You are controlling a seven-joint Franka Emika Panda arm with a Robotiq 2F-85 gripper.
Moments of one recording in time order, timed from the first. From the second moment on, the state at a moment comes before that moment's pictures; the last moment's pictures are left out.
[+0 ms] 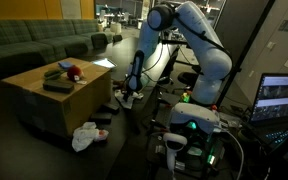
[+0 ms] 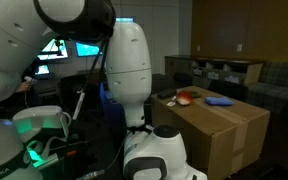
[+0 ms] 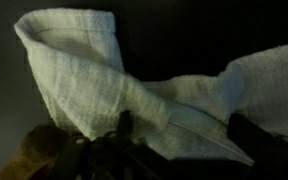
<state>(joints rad) -0.24 0.88 -0.14 -2.22 -0.07 3.25 -0.14</state>
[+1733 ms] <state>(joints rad) -0.40 0.58 0.01 -2.38 -0.11 2.99 -0.29</state>
